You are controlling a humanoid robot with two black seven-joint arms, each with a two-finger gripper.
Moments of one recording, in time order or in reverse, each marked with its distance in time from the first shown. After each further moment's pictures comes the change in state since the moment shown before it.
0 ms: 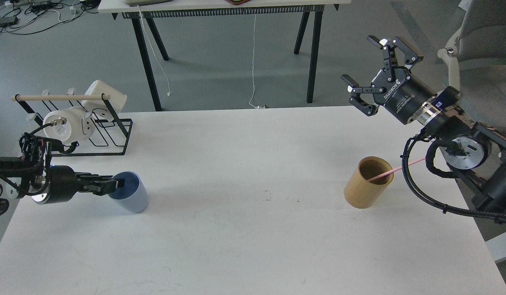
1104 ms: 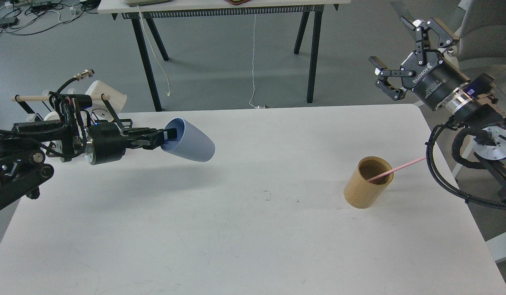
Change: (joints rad) left arm -0.167 -0.163 -0.051 -0.109 -0.167 0.056 0.000; right arm 0.008 -0.096 0.070 -0.004 0.015 0.000 -0.001
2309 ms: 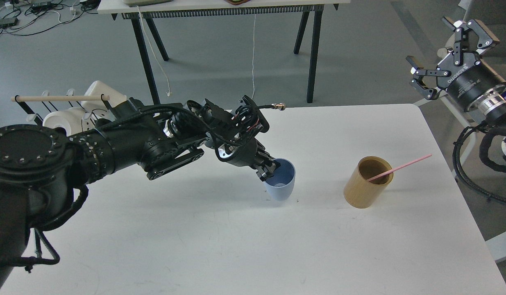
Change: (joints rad) left arm -0.385 -0.744 0.457 0.461 0.326 -0.092 0.000; right arm -0.024 -0.044 0.019 -0.097 0.035 0.000 0.001
